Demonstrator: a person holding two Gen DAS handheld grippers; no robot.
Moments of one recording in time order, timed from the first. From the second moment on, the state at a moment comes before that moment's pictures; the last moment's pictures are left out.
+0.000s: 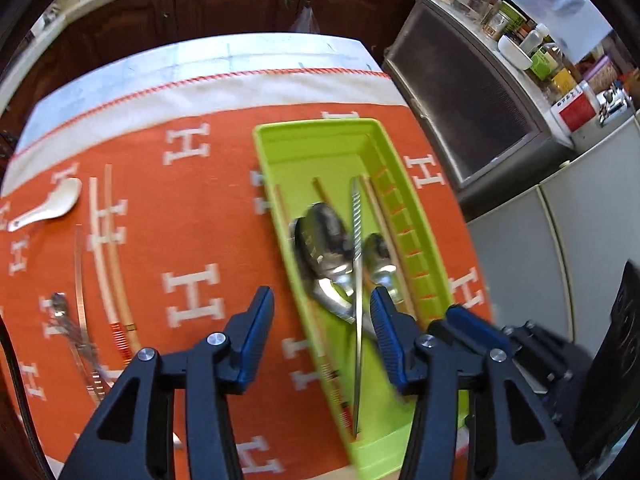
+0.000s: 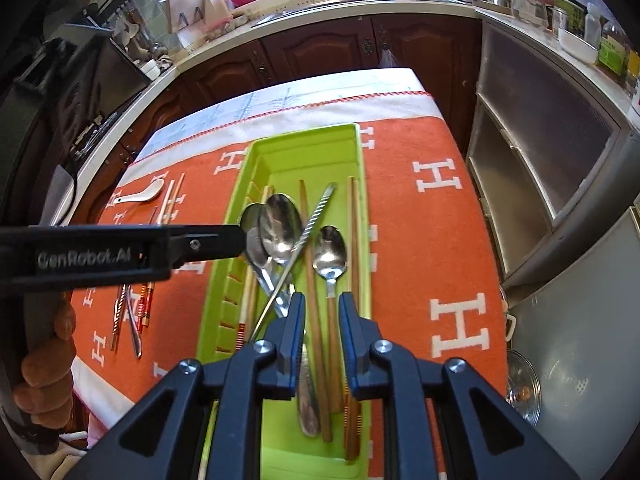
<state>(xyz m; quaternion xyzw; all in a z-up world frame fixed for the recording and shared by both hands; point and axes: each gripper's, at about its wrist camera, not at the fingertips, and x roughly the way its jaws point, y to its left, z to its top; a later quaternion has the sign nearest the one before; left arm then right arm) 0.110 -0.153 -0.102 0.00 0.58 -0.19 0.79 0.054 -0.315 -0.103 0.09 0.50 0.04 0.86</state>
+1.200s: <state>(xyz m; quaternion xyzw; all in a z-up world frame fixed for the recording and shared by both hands) 0.089 -0.009 -0.133 -0.06 0.60 -0.11 0.79 0.073 -0.296 -0.147 0.23 0.57 0.01 0.79</state>
